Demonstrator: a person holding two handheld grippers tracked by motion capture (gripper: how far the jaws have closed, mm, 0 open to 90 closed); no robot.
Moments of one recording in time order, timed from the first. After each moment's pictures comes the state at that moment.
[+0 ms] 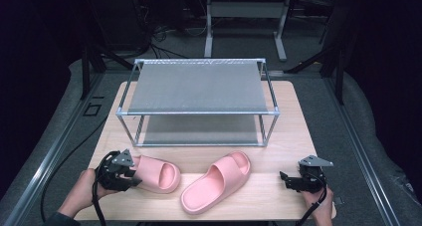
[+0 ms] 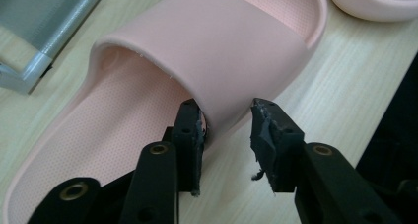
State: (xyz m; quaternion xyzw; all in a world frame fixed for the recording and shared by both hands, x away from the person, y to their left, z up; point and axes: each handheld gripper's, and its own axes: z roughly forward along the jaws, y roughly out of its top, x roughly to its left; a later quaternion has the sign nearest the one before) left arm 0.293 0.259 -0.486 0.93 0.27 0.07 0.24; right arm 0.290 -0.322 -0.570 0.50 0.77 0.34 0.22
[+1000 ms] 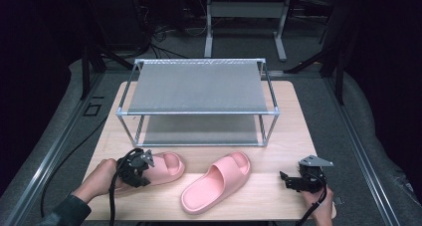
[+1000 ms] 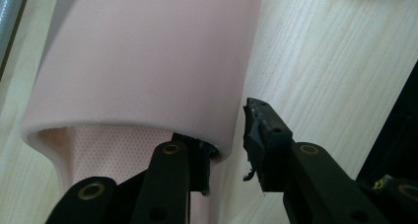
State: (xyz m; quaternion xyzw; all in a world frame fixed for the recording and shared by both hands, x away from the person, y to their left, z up) left arm 0.320 0.214 -0.498 0.98 0.19 0.01 0.11; right arm 0.290 -0.322 -0.570 0.50 0.77 0.34 0.22
